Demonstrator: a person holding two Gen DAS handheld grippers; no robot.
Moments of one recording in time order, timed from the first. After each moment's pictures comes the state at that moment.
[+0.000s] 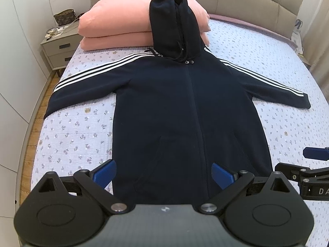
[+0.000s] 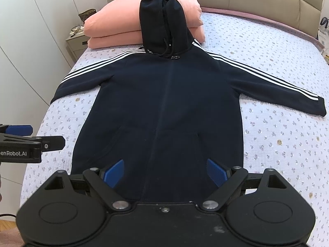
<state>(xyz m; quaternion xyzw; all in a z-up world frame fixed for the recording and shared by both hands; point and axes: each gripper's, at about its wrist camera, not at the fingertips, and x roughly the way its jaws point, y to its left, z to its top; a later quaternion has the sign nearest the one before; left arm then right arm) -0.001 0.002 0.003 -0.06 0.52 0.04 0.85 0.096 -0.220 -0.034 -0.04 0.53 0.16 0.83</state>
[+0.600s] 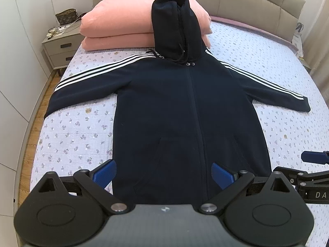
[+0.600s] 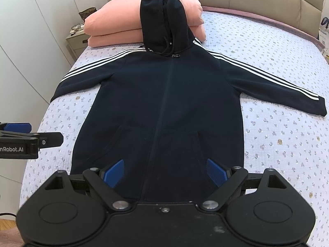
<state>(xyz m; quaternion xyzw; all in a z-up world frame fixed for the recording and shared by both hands) -0.003 0.003 0.004 -0.07 0.51 0.05 0.86 0.095 -0.219 -0.037 -0.04 0.53 0.16 0.83</state>
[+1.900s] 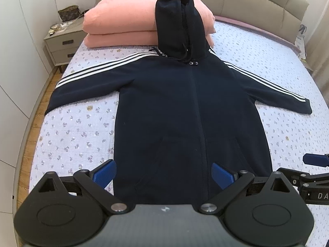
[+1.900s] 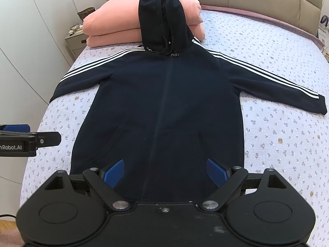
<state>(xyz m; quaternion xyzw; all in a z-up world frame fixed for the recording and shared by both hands) 0.000 0.010 -0.002 -0.08 0.52 0.05 0.85 0.097 -0.218 -0.039 -0.04 0.54 0.16 0.83</state>
